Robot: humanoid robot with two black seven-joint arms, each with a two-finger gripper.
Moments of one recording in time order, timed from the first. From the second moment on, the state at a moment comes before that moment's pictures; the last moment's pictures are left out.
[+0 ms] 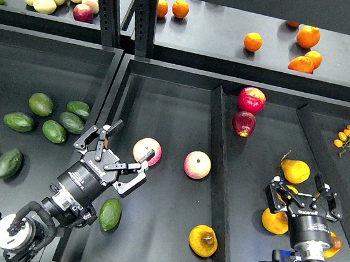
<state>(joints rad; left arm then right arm) 0.16 0.00 -1.23 -1.38 -0.24 -0.49 0.33 -0.13 0.01 1.39 1.32 0.25 0.35 -0.03</state>
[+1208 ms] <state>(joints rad) 0.18 0.00 -1.23 -1.35 -0.25 -0.49 0.33 -0.17 0.01 1.39 1.31 0.25 0.35 -0.04</state>
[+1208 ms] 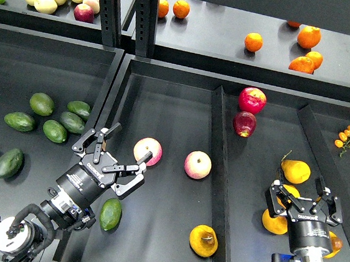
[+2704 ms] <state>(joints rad) -0.01 0.09 -1.09 -1.27 -0.02 -0.49 0.49 -0.23 0.01 1.39 1.32 0.25 0.36 -0.07</state>
